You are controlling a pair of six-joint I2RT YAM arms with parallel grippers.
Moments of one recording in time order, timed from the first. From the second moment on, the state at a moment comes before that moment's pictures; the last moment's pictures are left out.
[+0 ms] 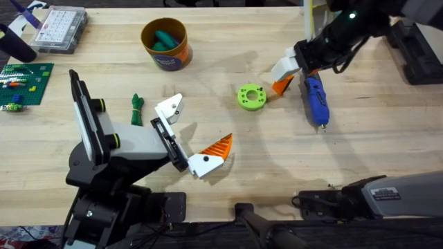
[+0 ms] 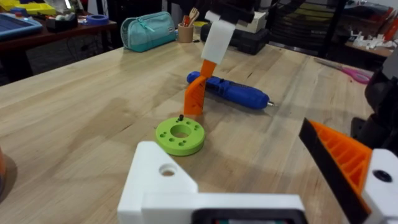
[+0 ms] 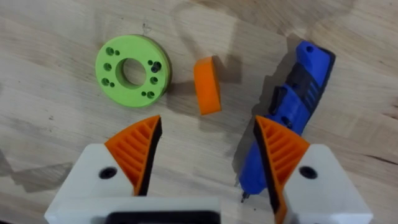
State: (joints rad) left arm -0.22 0.00 0.00 -0.06 0.80 -0.06; right arm 0.26 1.59 1.35 -1.11 -0.06 -0.02
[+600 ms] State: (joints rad) left arm -0.22 0.00 0.01 -0.07 0.82 -0.06; right arm 0.26 1.61 1.36 -1.16 -0.06 -0.16
